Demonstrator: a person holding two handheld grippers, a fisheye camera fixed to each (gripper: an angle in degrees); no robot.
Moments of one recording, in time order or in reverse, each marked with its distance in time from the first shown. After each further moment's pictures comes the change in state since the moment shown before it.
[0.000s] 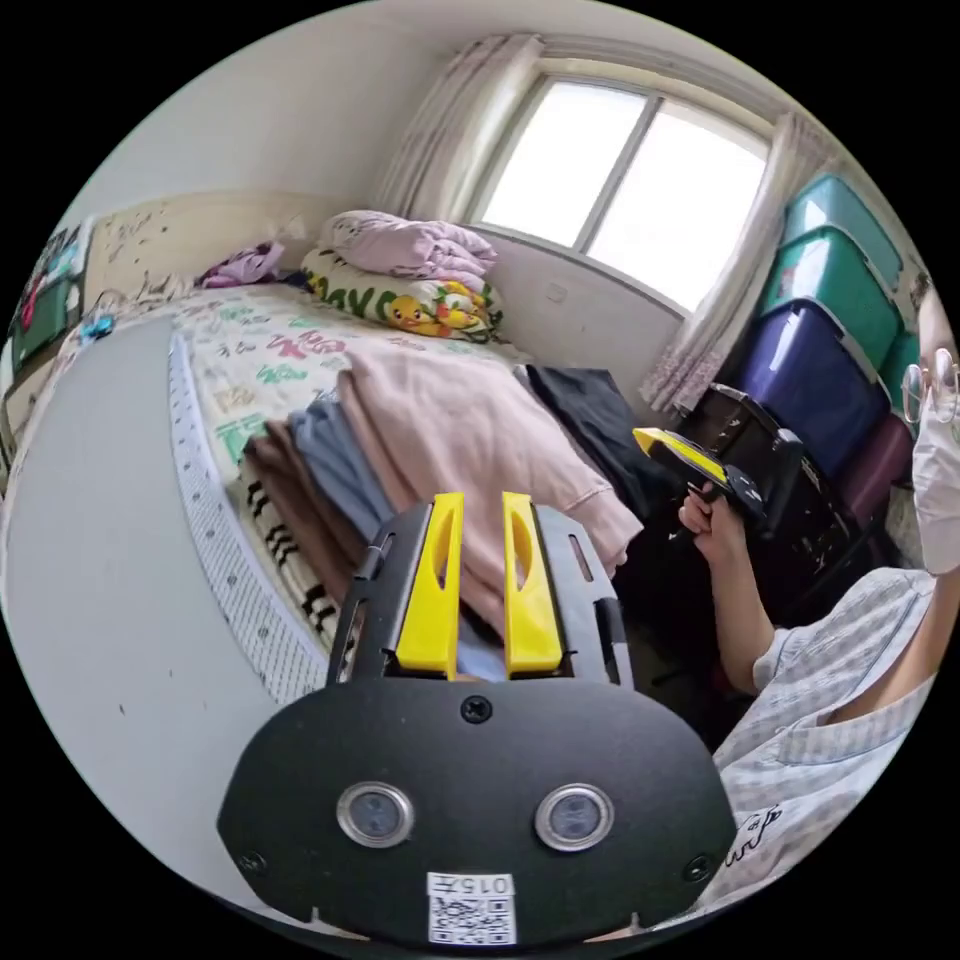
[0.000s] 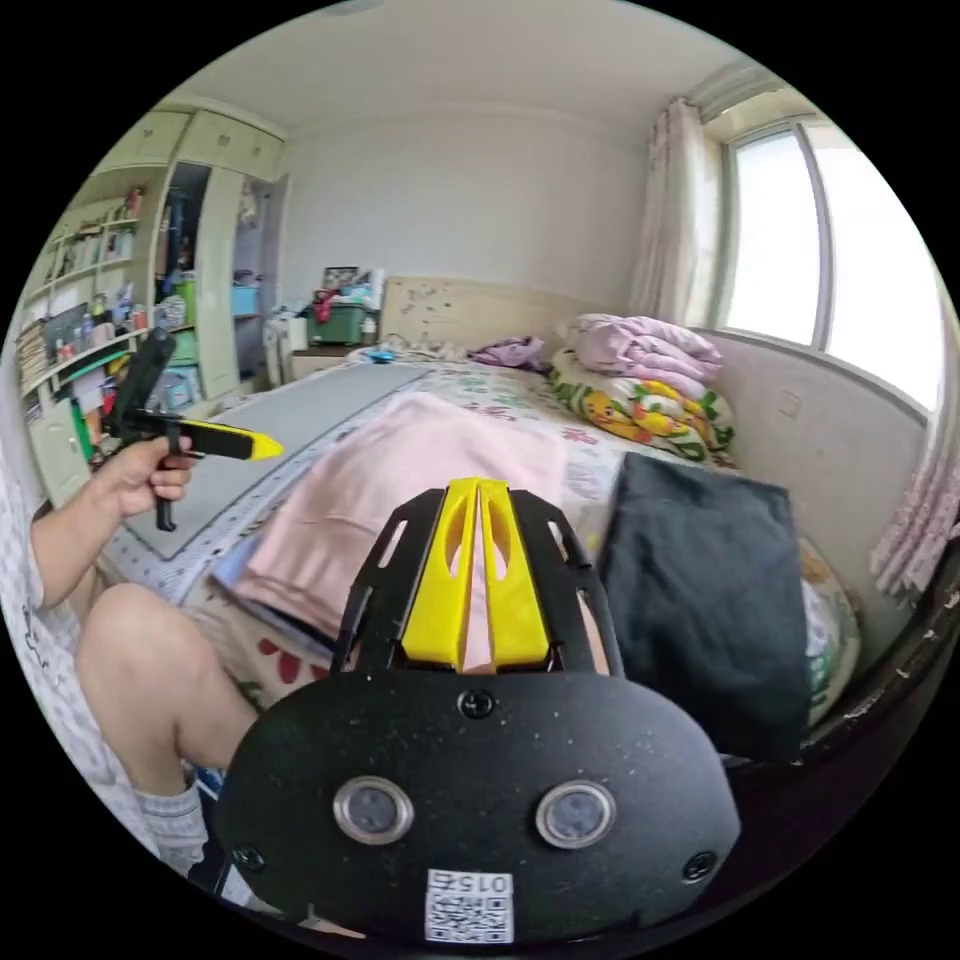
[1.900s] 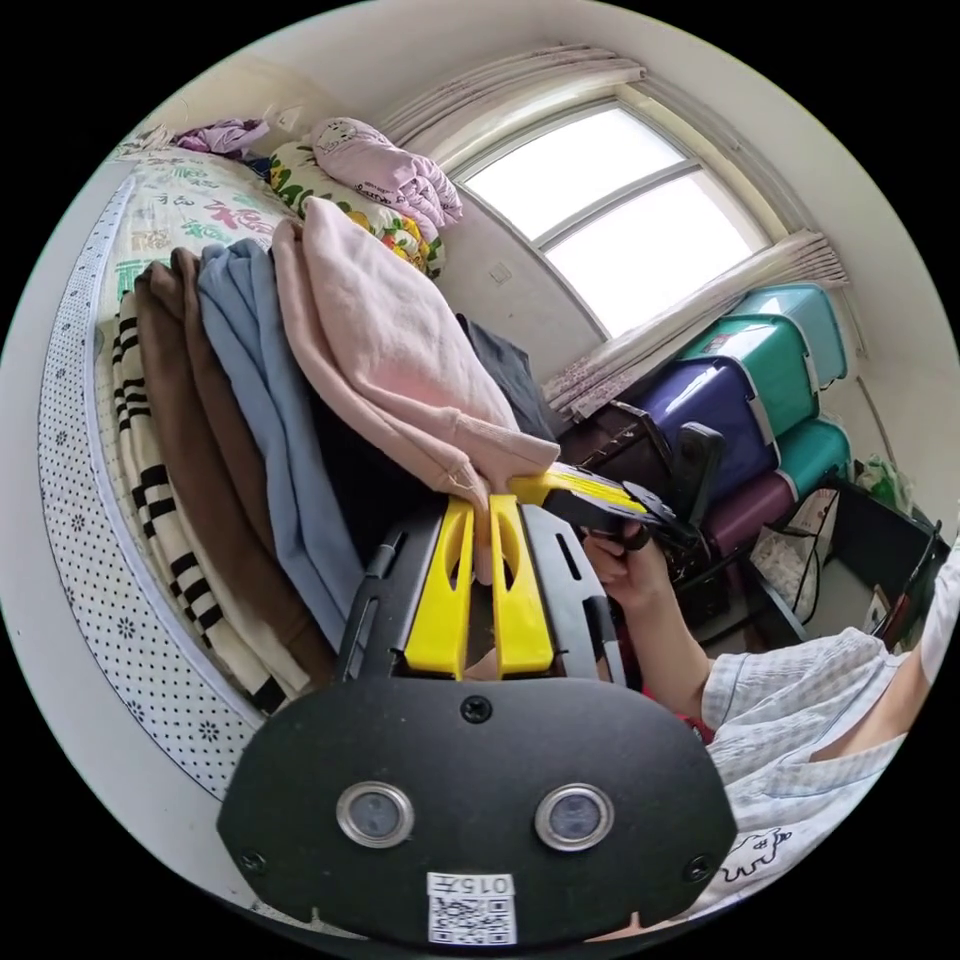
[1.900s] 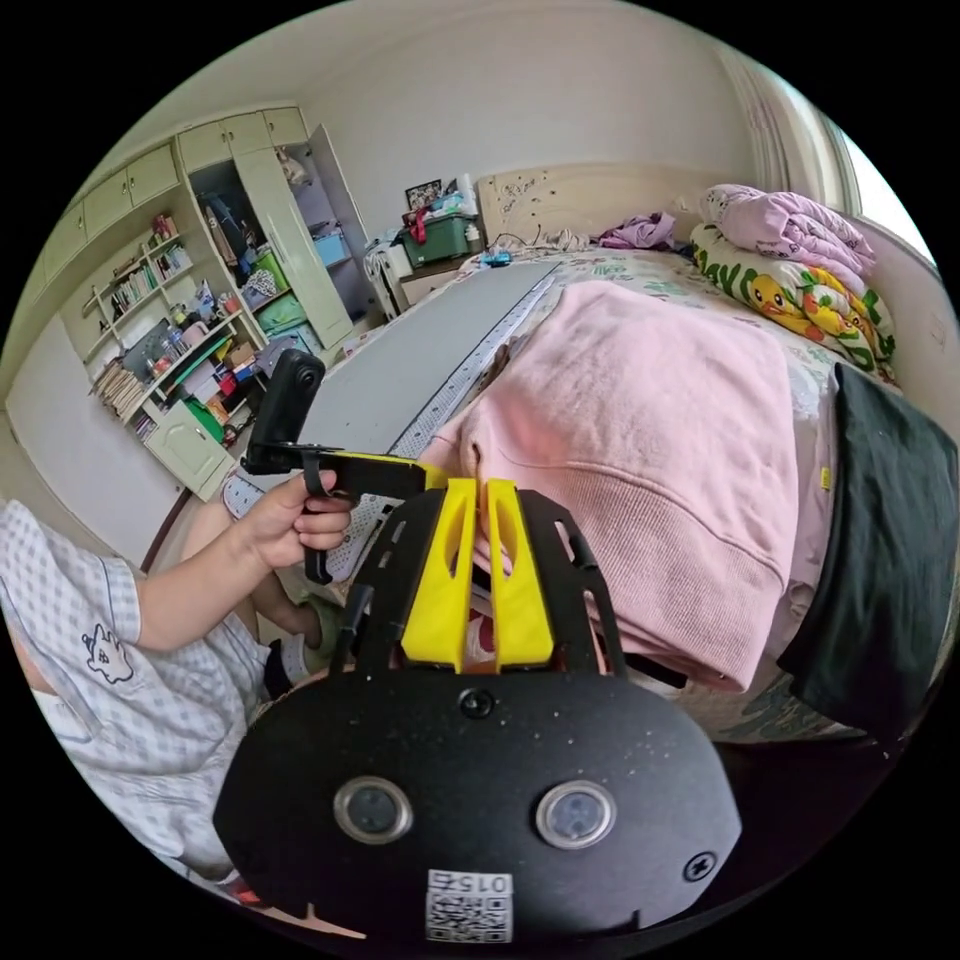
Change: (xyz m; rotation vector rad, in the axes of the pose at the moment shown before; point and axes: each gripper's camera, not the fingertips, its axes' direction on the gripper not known) left arm -0.069 -0.044 -0.062 -0.071 0.474 -0.161; right arm 0.078 -0.271 -0.128 -0.268 -0.367 0.153
